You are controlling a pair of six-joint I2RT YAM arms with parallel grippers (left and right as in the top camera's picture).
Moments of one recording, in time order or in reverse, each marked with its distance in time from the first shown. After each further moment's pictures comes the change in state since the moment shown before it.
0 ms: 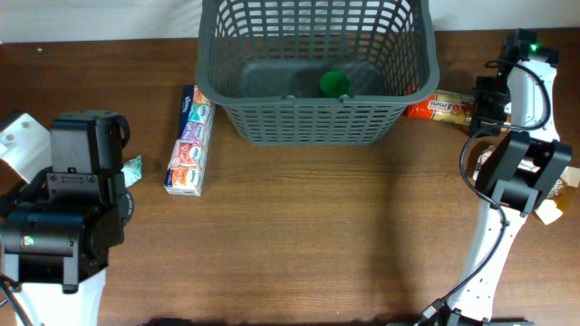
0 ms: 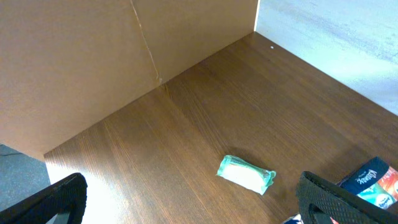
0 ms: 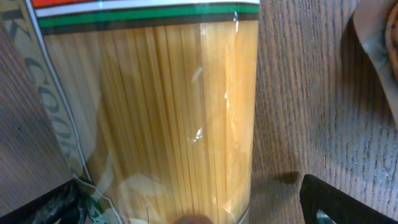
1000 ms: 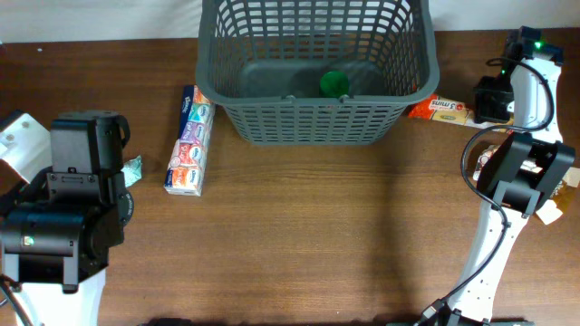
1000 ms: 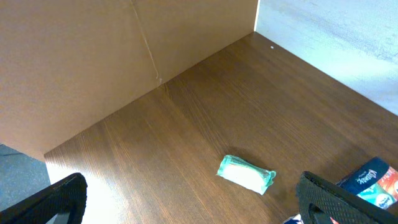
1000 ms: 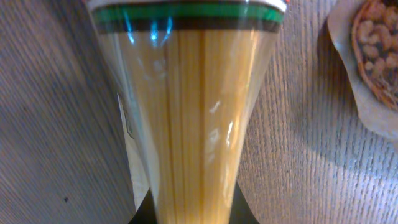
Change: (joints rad) left arm 0.000 0.000 0.000 0.000 0.000 0.000; right arm 0.000 -0.019 0.004 -0.039 -0.018 -0.060
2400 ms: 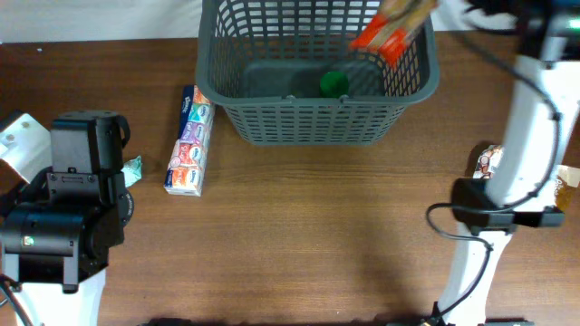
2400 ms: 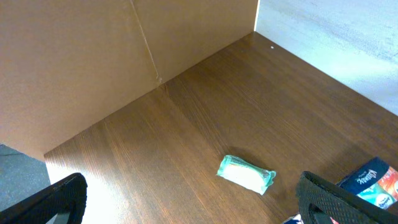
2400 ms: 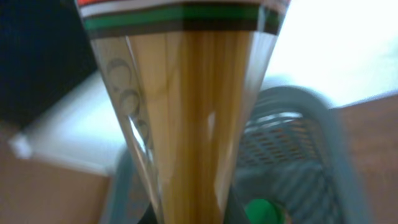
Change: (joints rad) left arm 0.000 0.000 0.000 0.000 0.000 0.000; right arm 0.369 -0.364 0.595 0.055 -0.388 -0.956
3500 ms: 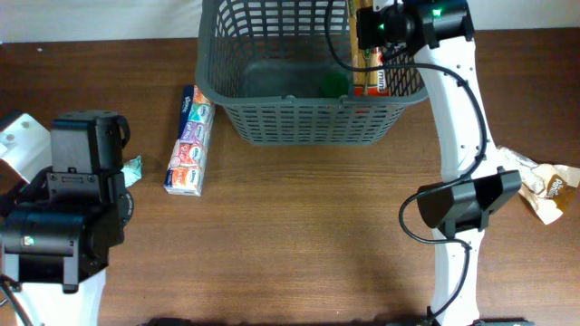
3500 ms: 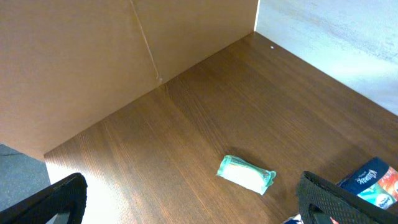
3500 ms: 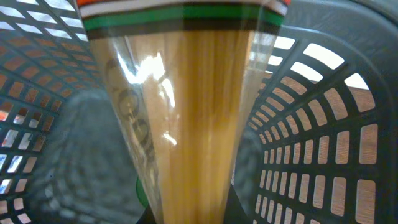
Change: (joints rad) left arm 0.000 0.000 0.000 0.000 0.000 0.000; right arm 0.179 0.030 -0.426 0.089 0.347 -0.455
